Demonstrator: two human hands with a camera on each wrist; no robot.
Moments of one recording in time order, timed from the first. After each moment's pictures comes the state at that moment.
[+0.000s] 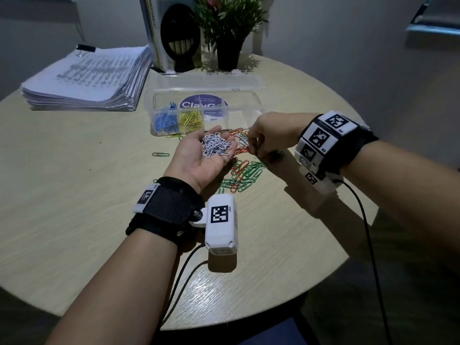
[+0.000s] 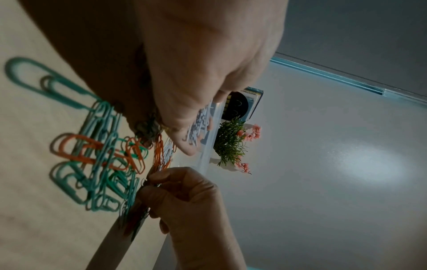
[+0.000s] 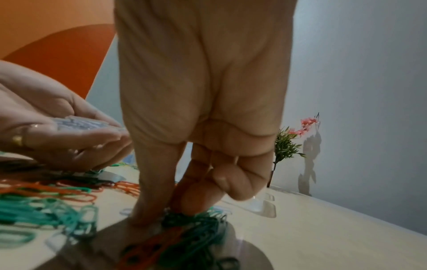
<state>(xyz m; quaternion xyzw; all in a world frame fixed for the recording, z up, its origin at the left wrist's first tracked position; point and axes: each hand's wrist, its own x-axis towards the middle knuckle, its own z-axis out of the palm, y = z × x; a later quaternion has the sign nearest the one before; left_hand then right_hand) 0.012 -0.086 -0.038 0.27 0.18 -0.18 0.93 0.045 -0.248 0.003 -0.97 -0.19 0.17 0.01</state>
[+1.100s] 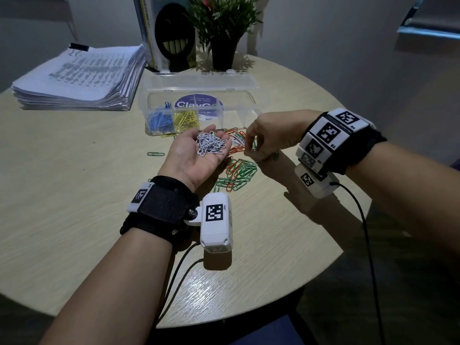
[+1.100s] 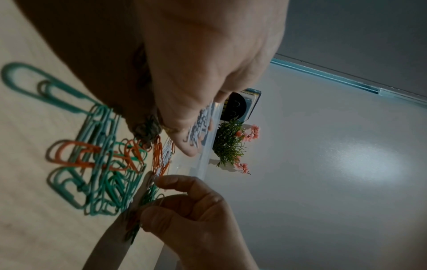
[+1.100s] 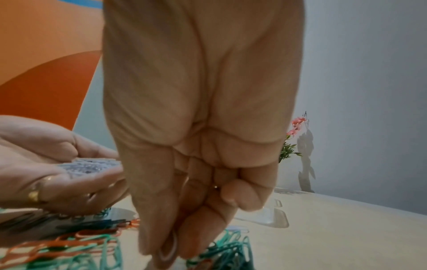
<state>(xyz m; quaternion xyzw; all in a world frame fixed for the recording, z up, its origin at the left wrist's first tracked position) 0.010 -0.085 -0.037 0.27 0.18 -0.18 0.93 0.029 -0.250 0.012 -0.97 -0.19 0.17 0.02</state>
